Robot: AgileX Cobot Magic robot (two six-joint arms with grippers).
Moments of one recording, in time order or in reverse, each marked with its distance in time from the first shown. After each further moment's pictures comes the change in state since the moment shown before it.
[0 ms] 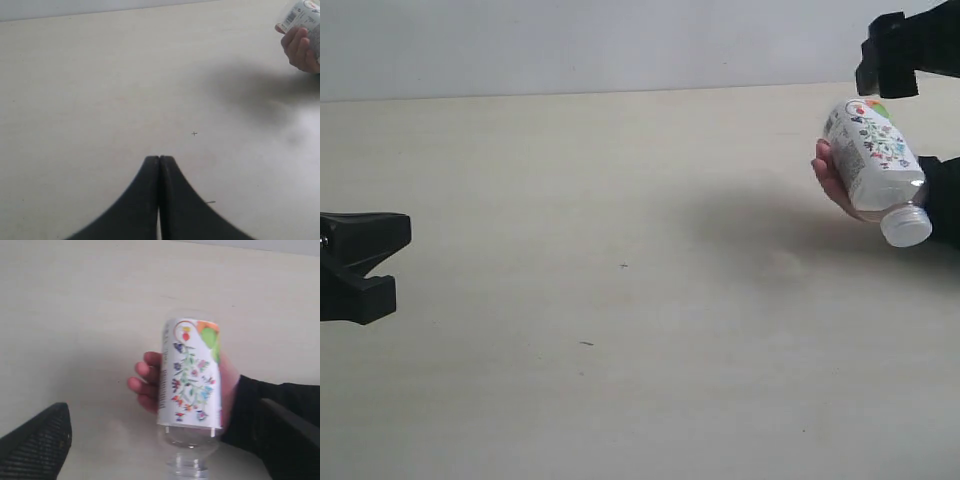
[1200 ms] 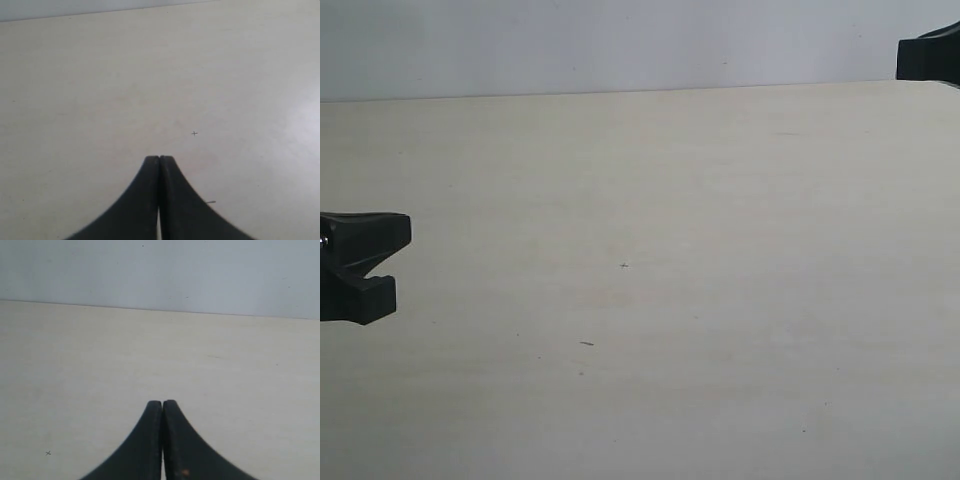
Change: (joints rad) left arm 0.000 0.000 0.000 0.000 0.000 0.002; right arm 0.000 -0.285 0.284 0.284 -0.346 -0.217
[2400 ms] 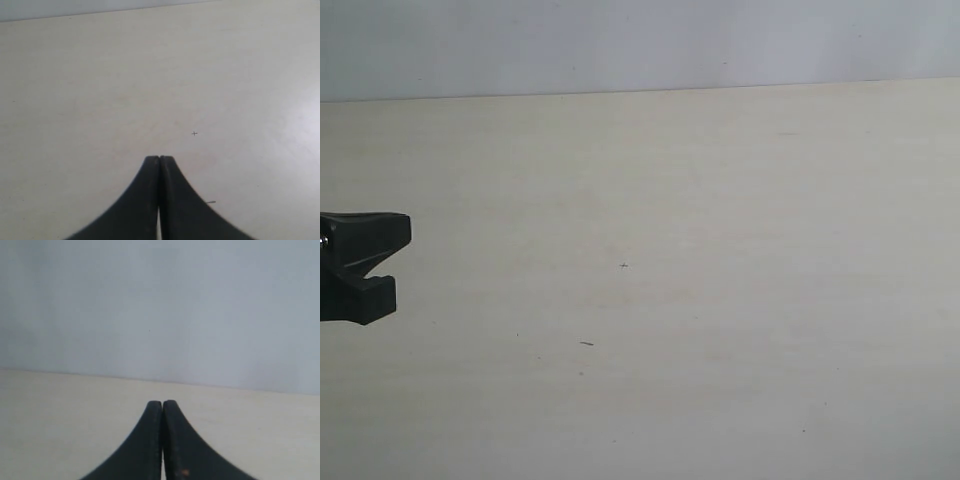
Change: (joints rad) left arm 0.000 0.000 0.000 0.000 0.000 0.000; right arm 0.000 -0.450 0.145 -0.023 -0.025 -0.006
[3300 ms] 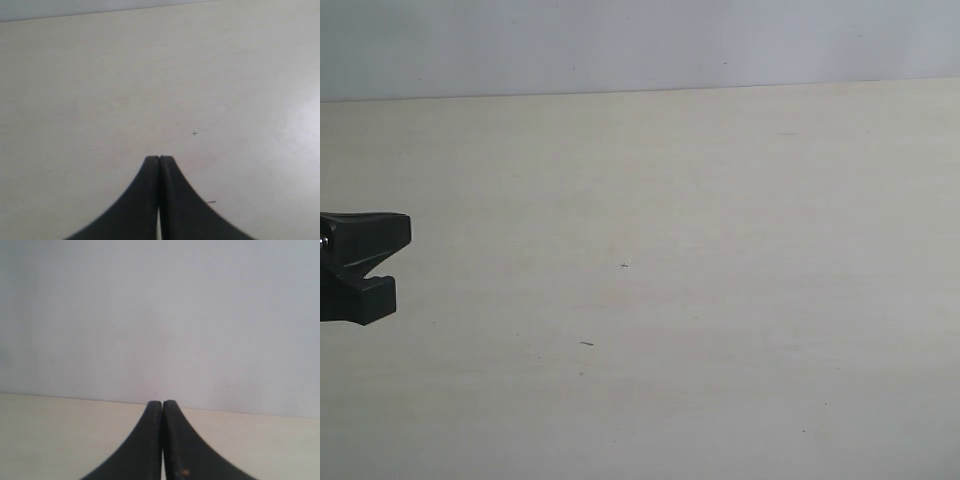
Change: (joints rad) left arm 0.000 0.000 0.000 0.000 0.000 0.000; right arm -0.081 -0.389 0.300 -0.003 -0.091 -0.071
